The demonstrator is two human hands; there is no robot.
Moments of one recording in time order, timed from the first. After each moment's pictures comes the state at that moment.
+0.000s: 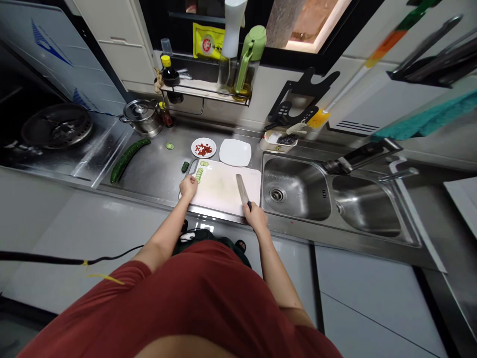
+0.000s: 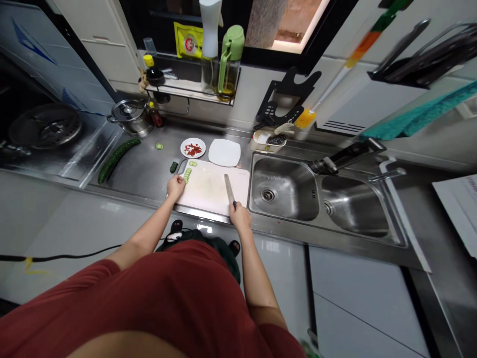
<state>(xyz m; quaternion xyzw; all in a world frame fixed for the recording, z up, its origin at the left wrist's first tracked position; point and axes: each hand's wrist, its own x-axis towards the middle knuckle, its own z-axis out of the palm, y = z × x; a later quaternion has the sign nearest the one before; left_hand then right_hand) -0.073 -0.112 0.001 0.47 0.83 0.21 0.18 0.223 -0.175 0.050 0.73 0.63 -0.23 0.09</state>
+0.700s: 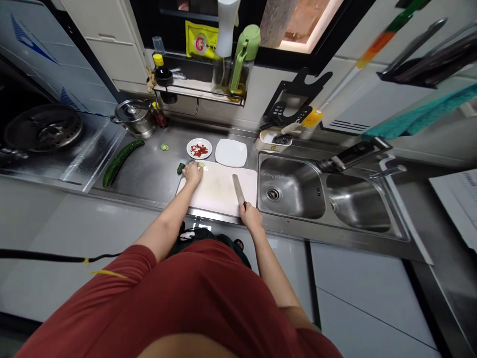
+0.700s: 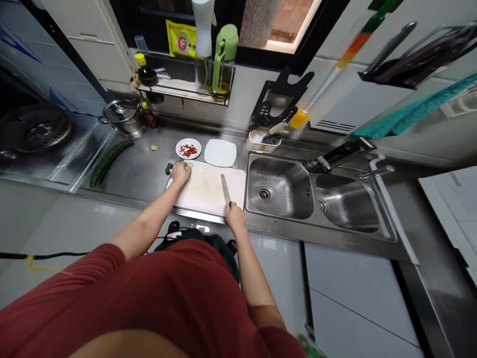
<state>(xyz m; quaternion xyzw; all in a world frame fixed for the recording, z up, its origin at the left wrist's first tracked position) -0.048 -0.038 0.019 0.54 0.82 0.16 0.14 0.213 -0.172 0.046 0.74 0.62 -0.22 0.10</state>
